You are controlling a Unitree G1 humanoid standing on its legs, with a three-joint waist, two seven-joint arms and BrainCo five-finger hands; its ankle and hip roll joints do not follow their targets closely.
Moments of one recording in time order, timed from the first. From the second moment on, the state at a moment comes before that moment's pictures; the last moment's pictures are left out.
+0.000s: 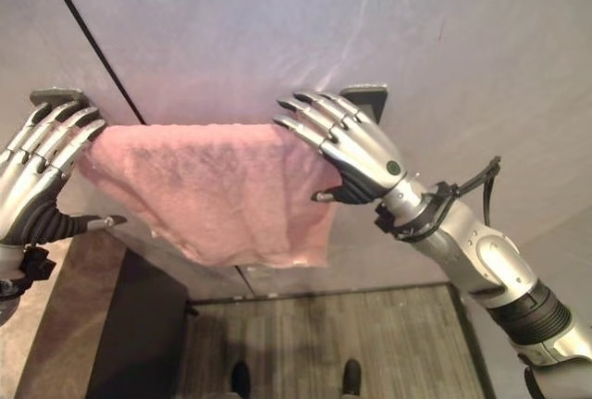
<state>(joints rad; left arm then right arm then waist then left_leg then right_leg) 0.38 1.14 0.42 -0.34 0.56 -0.34 0.43 -0.44 -0.96 0.34 -0.36 -0.57 -0.25 -0.18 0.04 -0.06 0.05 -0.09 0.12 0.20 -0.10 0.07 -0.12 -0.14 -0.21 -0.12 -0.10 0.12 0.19</state>
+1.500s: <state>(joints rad) 0.38 1.07 0.42 -0.30 0.52 -0.32 0.29 -0.41 -1.00 0.36 -0.29 -0.61 -0.28 -0.13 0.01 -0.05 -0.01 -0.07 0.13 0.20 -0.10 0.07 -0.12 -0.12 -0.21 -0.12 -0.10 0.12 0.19</state>
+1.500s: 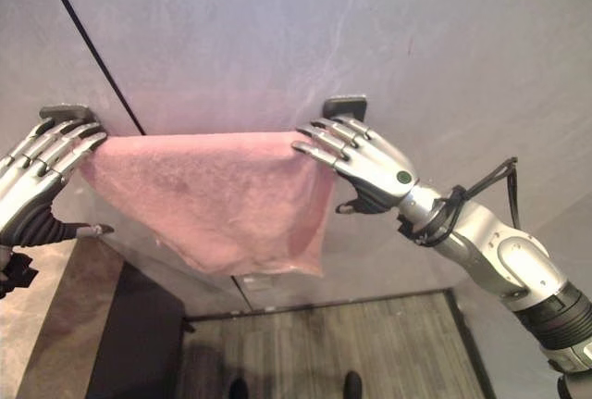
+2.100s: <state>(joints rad) 0.20 0.82 0.28 -0.26 0.48 -0.32 0.38 -0.42 -0.77 0.31 -0.27 -0.47 -0.21 -0.19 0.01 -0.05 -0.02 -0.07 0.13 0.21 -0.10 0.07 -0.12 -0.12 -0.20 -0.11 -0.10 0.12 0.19</state>
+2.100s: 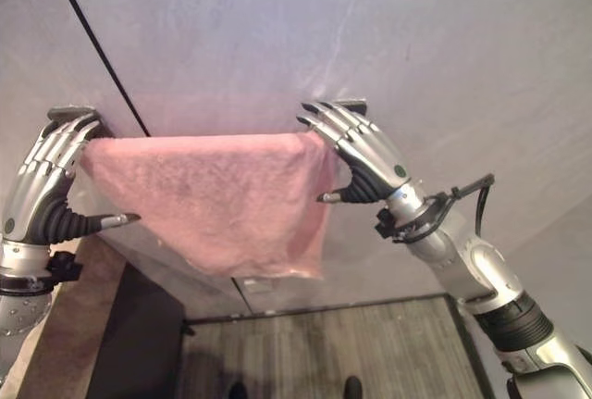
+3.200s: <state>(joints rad) 0.26 0.28 -0.06 0.43 -0.21 -0.21 0.23 0.10 -0.41 0.10 0.56 -0.06 -0.16 -0.26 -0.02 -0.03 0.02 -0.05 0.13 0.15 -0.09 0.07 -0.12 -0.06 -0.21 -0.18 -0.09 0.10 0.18</state>
